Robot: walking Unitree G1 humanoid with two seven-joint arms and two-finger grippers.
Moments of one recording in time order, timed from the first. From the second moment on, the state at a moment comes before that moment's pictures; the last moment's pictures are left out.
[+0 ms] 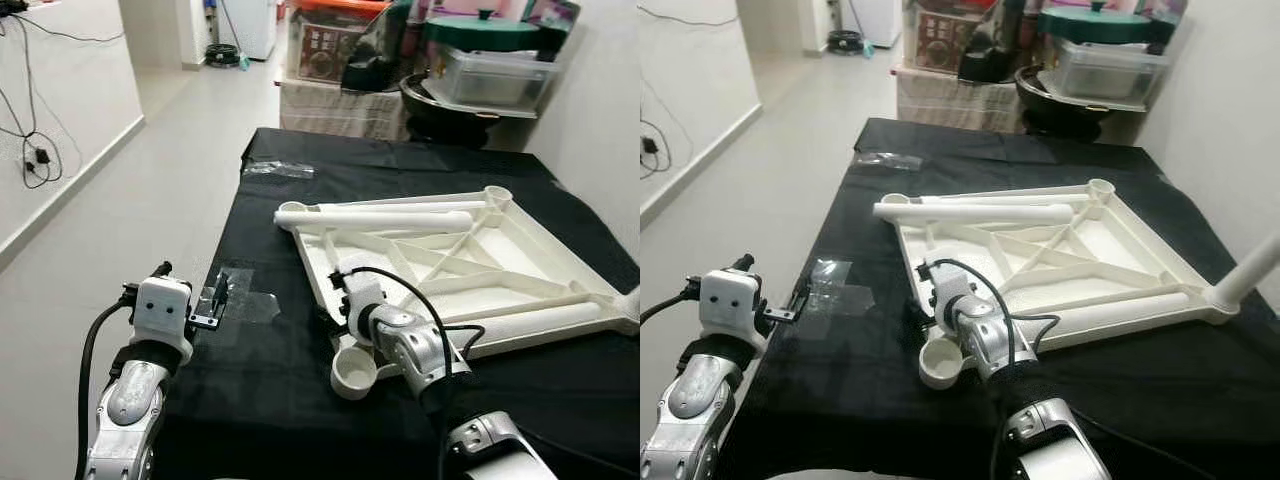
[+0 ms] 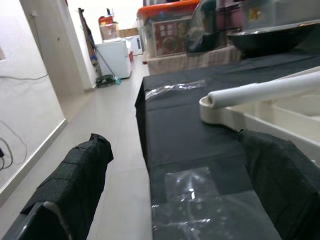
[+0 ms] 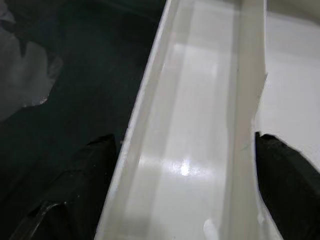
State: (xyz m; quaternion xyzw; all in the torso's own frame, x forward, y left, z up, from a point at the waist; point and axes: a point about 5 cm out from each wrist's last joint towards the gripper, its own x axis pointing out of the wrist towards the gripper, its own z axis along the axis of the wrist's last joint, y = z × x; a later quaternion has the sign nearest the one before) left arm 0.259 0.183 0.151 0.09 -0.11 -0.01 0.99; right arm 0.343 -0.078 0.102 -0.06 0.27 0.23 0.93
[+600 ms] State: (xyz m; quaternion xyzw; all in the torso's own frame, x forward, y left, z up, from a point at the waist) left arm 0.262 0.182 0.144 0.10 -0.09 -0.02 0.99; right arm 0.347 -0.095 0.105 -0.12 0.25 0.25 0.93
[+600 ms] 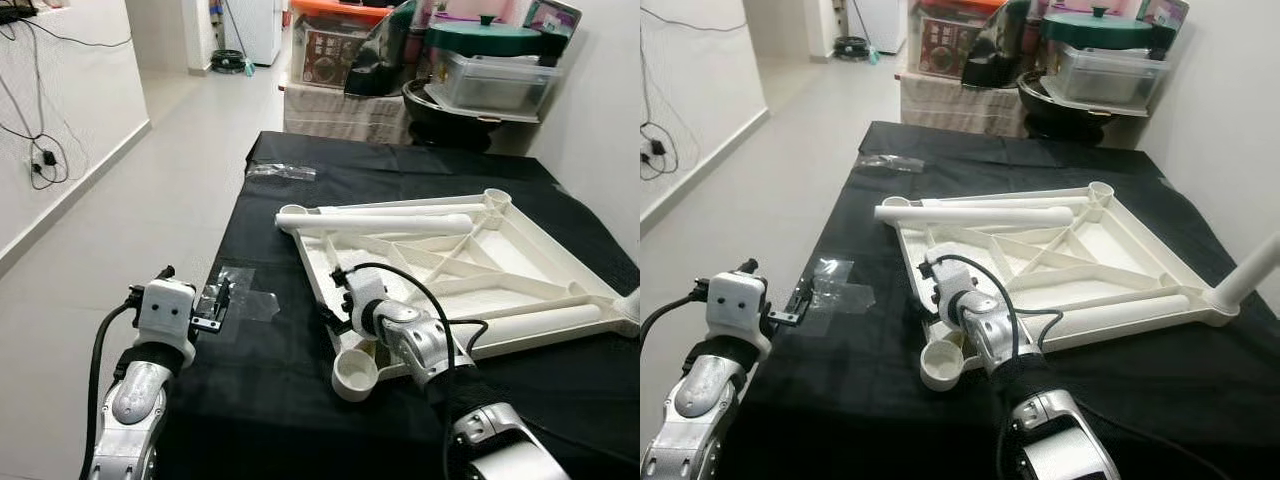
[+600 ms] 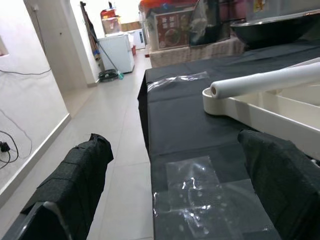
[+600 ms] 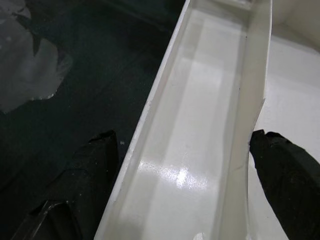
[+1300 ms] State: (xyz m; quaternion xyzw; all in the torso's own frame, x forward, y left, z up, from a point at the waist) left arm 0.263 0.183 0.137 0.10 -0.08 -0.02 0.99; right arm 0.335 -0.065 0.139 -0.03 0.10 0.31 0.94
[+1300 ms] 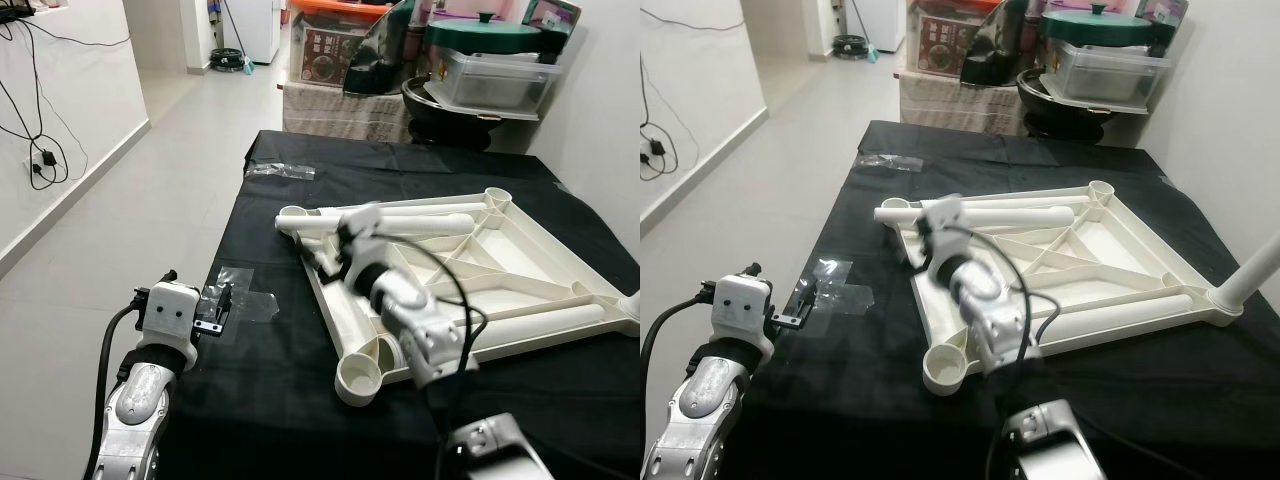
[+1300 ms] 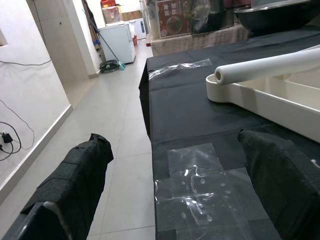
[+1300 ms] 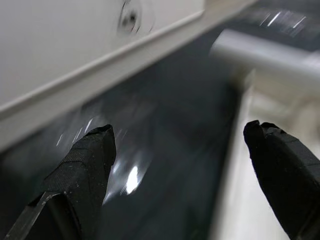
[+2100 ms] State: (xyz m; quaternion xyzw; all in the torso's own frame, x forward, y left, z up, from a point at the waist) left arm 0.266 0.181 0.132 0.10 -0.07 -0.02 0.99; right arm 0.340 -0.079 0.096 -0.08 0.28 0.29 0.91
